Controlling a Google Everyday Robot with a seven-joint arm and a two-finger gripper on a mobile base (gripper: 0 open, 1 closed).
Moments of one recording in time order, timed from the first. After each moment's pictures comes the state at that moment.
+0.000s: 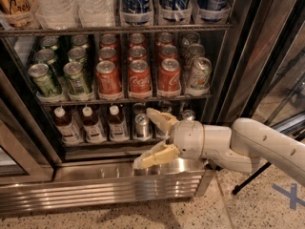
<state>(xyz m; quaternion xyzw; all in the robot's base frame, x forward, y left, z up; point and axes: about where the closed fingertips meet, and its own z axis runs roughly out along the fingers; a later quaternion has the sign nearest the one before) 0.456 0.022 0.808 -0.43 0.56 0.48 0.52</state>
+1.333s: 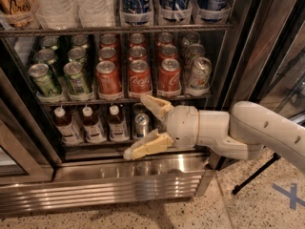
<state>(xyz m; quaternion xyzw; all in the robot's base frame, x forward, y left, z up) 0.461 0.039 0.848 -0.47 0.55 0.43 0.53</state>
